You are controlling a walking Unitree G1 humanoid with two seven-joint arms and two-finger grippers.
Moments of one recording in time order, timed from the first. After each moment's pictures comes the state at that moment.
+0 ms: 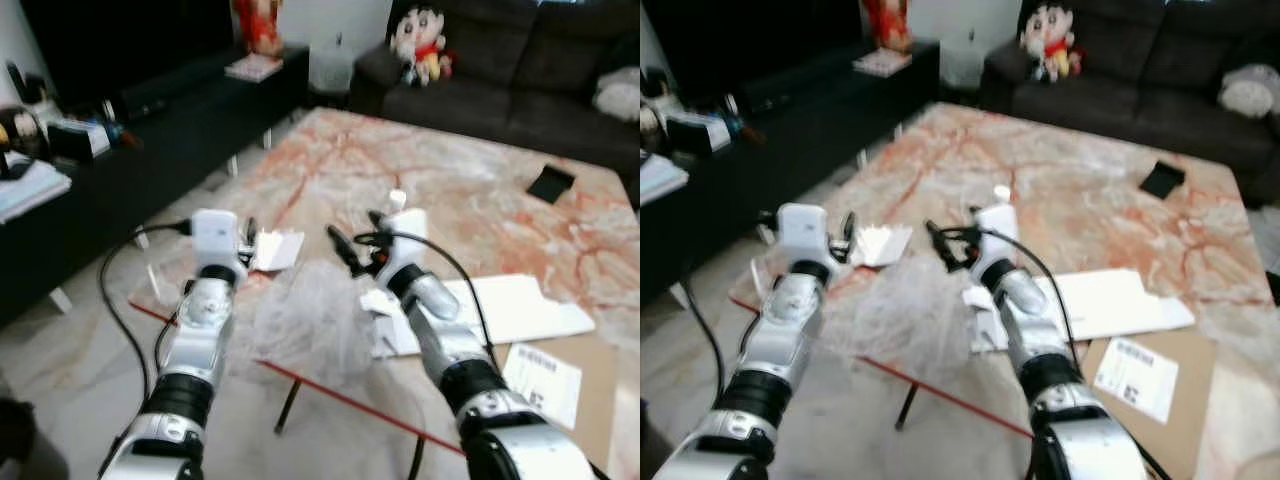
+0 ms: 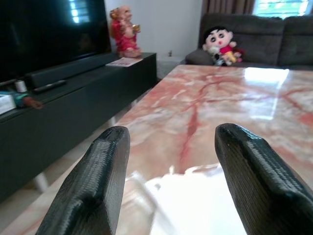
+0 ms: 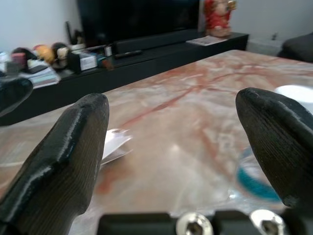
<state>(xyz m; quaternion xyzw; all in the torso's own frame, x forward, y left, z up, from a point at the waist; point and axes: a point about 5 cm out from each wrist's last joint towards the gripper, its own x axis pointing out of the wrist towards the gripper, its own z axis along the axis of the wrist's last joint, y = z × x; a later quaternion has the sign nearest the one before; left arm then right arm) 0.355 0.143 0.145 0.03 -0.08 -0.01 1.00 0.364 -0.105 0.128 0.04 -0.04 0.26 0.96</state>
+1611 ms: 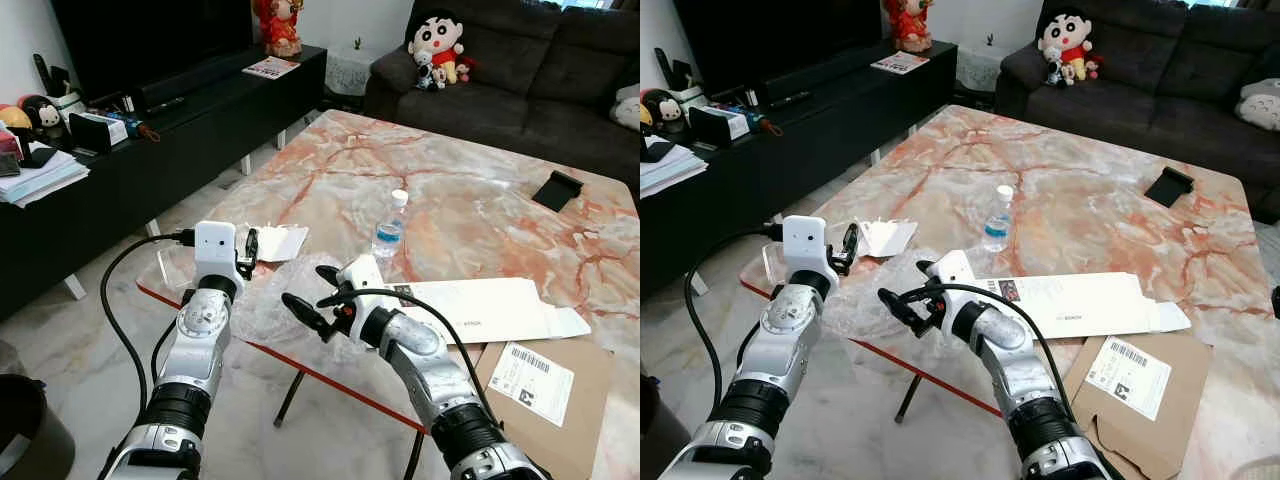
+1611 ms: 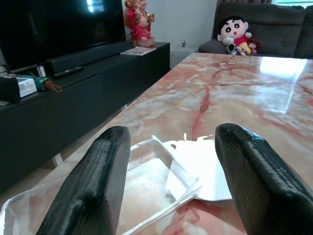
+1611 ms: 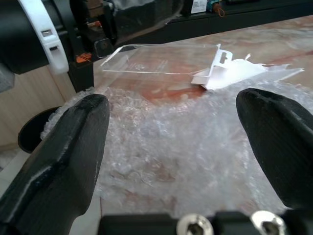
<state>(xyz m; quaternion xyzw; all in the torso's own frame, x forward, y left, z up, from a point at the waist) 0.349 0.147 0.132 0.03 -0.05 -0.02 1.00 0.316 -0.057 0.093 0.02 0.06 0.43 0.90</state>
